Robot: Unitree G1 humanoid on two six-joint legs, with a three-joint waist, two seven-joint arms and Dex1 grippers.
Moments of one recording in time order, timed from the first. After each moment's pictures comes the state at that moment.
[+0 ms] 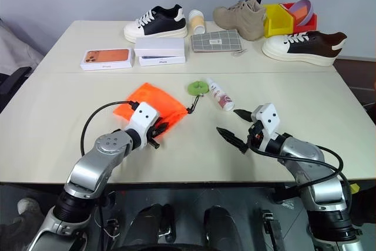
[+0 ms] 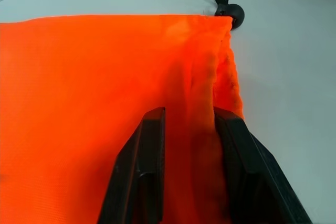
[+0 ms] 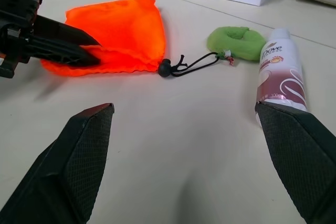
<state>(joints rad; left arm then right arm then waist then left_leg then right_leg) -0.29 0.33 -0.22 -0.37 -0.06 0.84 -0.37 -0.08 -0.59 -0.11 -0.27 0.46 0.39 0.77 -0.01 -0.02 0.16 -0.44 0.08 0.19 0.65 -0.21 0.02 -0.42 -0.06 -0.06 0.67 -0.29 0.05</state>
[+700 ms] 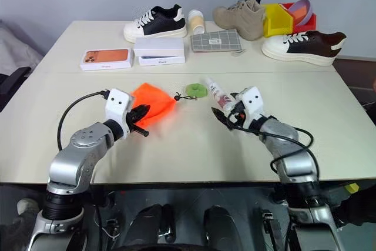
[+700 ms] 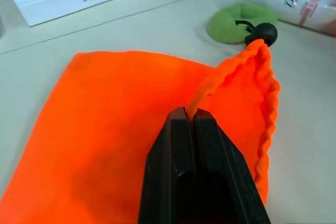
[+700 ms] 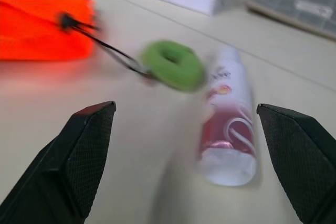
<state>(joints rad) -0.29 0.31 0.02 -0.39 -0.20 0.81 -0.37 -0.38 -0.43 0.01 0.04 0.21 0.35 0.51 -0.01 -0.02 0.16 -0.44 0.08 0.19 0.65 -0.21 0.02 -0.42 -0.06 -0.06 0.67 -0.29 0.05</state>
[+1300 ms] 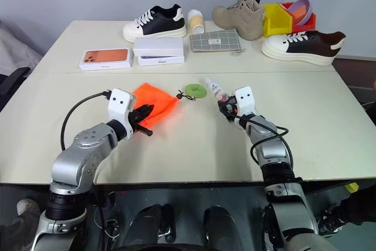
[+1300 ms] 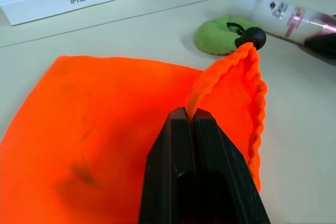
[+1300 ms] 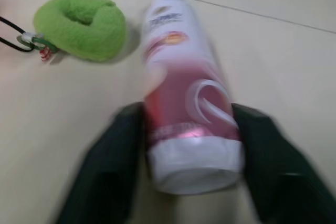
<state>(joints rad) -0.29 0.29 0.01 -0.39 -0.24 0.81 -0.35 -0.51 -0.32 -0.02 0.39 0.15 0.22 0.42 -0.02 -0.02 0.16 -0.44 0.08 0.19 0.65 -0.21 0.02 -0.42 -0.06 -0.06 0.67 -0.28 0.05</state>
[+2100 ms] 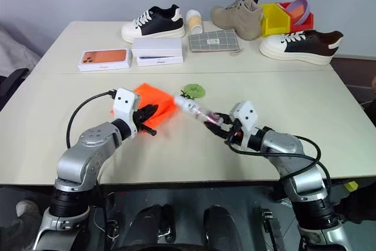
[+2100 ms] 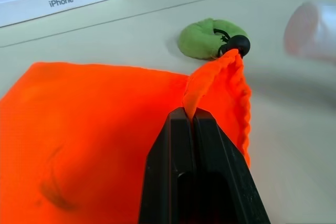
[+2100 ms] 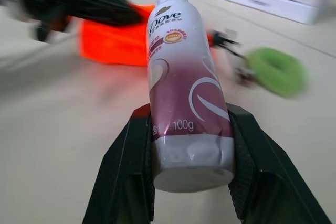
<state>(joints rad) -0.31 0.29 -0.02 -0.36 -0.25 0.80 -0.36 -0.20 -0.54 0.06 -0.33 0.39 0.45 0.77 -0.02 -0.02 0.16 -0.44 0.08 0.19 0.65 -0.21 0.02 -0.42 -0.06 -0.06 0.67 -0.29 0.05</state>
